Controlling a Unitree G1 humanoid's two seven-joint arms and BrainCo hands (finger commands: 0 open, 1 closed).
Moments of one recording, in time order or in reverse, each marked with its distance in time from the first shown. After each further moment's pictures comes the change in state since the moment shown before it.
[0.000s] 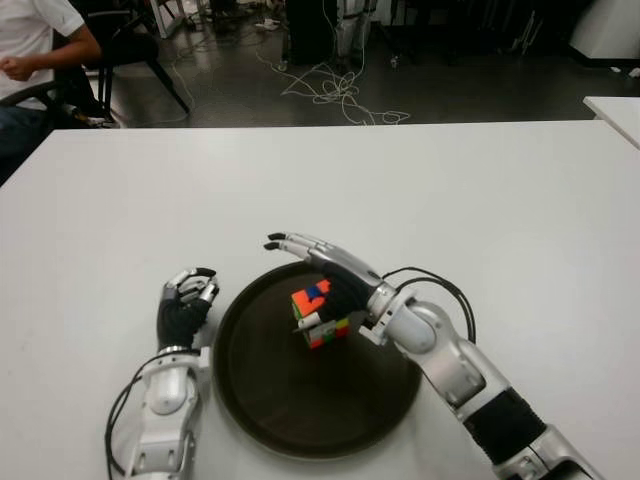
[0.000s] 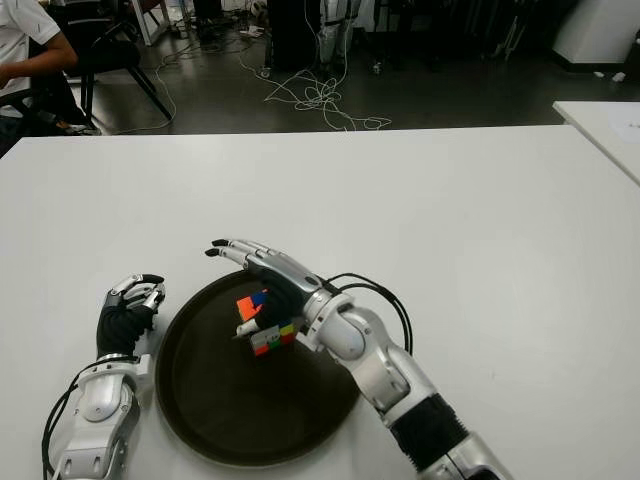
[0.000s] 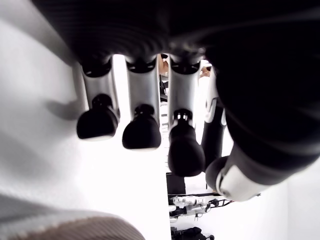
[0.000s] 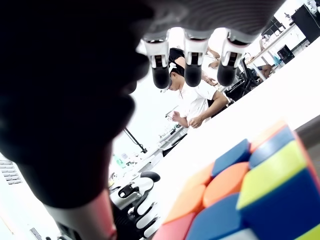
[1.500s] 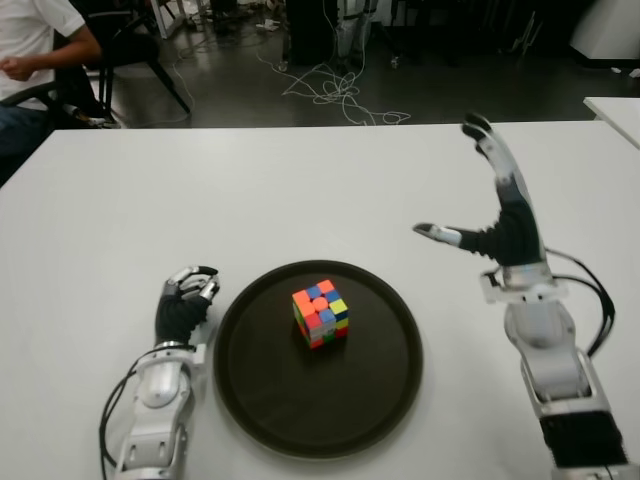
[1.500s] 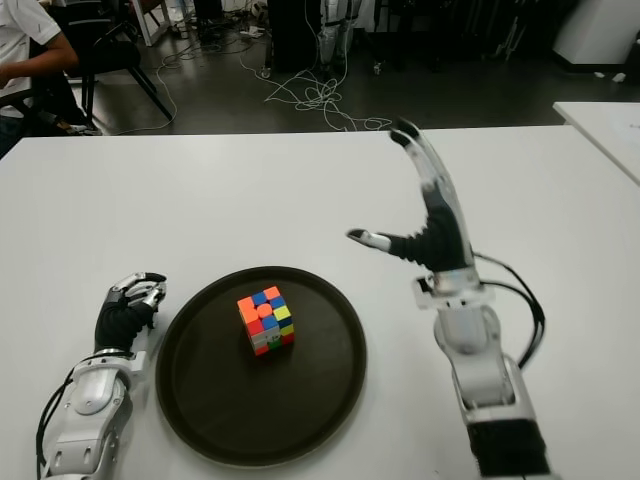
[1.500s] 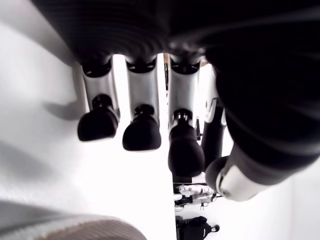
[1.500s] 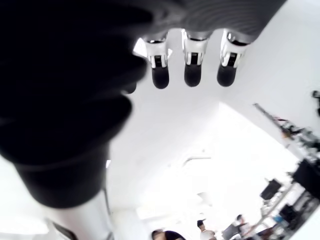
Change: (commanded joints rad) left arm -0.018 0.041 -0.004 -0.029 -0.028 0.099 -0.076; right arm 0.204 -0.046 -0.483 0.023 0.150 -0.276 -0.411
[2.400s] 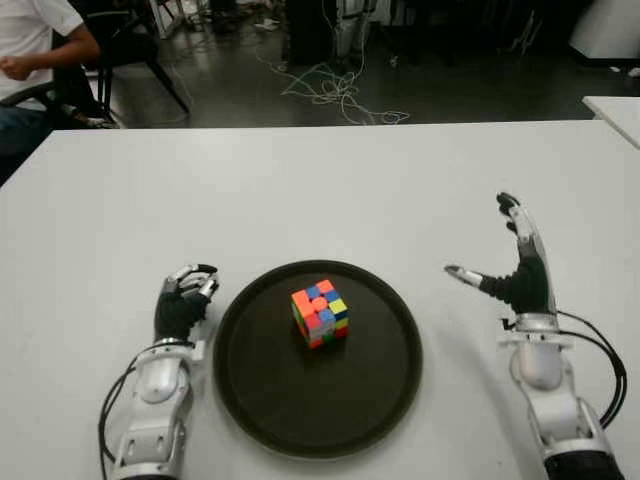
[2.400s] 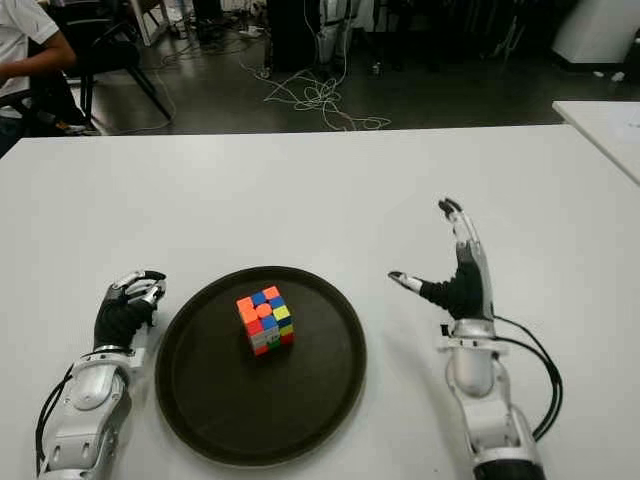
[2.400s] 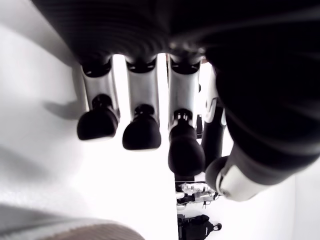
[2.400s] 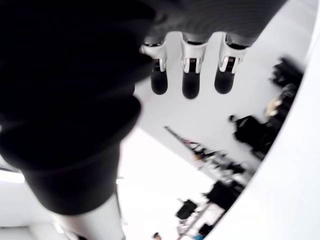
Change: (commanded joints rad) left arm -0.015 0.002 0.017 -0.002 -0.003 0.024 0.014; right arm 0.090 0.035 -0.012 0.125 -0.063 0.125 -0.139
